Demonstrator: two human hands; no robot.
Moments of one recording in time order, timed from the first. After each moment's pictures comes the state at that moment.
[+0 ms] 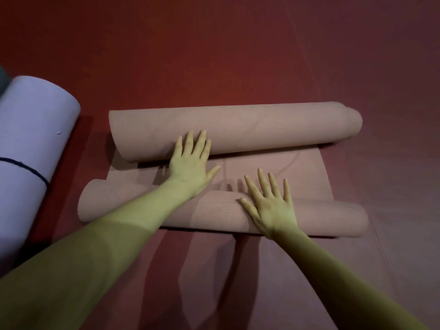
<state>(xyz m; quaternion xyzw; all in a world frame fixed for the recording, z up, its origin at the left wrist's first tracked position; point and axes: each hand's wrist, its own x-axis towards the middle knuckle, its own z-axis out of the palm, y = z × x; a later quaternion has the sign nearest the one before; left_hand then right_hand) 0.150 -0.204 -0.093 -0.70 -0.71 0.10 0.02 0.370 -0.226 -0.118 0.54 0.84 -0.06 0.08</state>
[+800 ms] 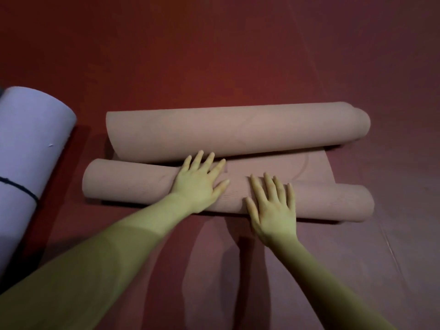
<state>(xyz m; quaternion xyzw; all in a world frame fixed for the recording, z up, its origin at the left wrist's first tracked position) 0.155 -0.185 -0.111 -0.73 -0.67 0.07 -0.09 0.358 -0.197 -0.134 0.56 0.82 0.00 -0.10</state>
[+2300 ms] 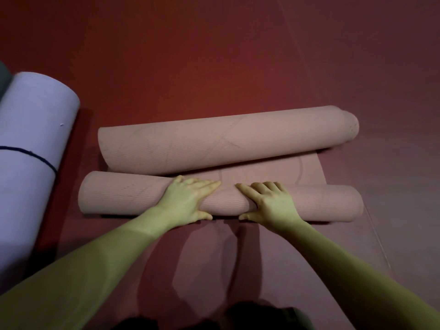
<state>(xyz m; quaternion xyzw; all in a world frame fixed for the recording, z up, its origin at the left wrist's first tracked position) 0.149 -0.301 -0.112 -0.85 -0.53 -0.02 -0.07 0.396 -0.264 -0.115 0.43 0.90 -0.03 -0.05</state>
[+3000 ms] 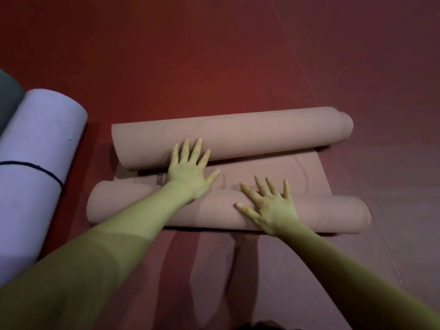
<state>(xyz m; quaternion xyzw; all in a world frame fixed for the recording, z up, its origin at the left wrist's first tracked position) 0.152 -0.233 -0.082 -0.69 -0.71 0.13 -0.05 0.376 -0.251 -0.101 0.53 0.83 -0.11 0.12</state>
